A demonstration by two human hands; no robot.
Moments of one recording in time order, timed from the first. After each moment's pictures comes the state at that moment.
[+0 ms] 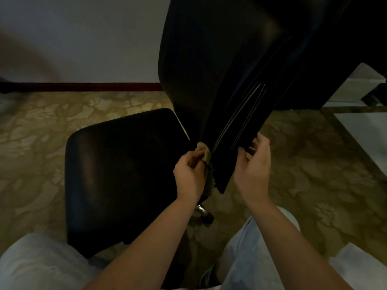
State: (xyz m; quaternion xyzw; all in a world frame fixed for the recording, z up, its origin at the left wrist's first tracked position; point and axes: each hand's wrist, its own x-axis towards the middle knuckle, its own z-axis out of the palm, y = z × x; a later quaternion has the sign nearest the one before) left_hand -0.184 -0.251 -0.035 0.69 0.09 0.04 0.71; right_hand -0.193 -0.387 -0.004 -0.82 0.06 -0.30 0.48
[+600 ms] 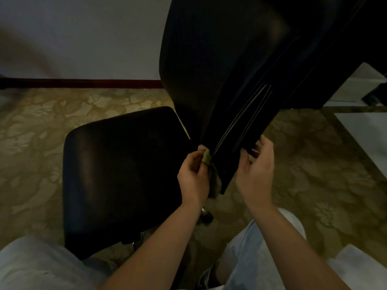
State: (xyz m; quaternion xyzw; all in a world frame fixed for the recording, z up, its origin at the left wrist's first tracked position) left_hand -0.187 -0.262 -0.046 0.67 0.11 0.04 0.73; right_hand -0.194 -0.385 -0.004 -0.82 0.08 -0.30 0.49
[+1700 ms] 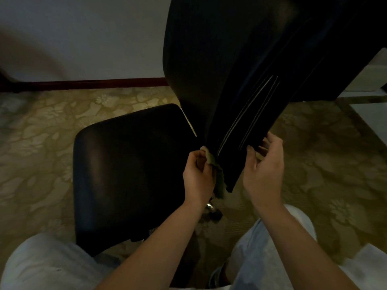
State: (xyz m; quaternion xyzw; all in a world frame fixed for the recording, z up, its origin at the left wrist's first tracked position) left_hand -0.181 -0.254 -0.061 0.69 0.09 0.02 0.72; right_hand -0.198 -0.385 -0.007 -0.82 0.07 -0.30 0.49
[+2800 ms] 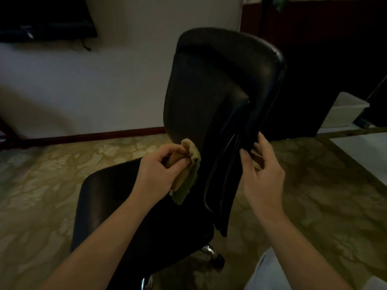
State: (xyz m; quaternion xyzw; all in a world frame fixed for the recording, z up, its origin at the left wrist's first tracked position) left_hand -0.169 -0.178 0.108 0.81 -0.17 0.11 0.56; right_hand -0.211 -0.391 0.093 -0.75 0.03 -0.36 0.55
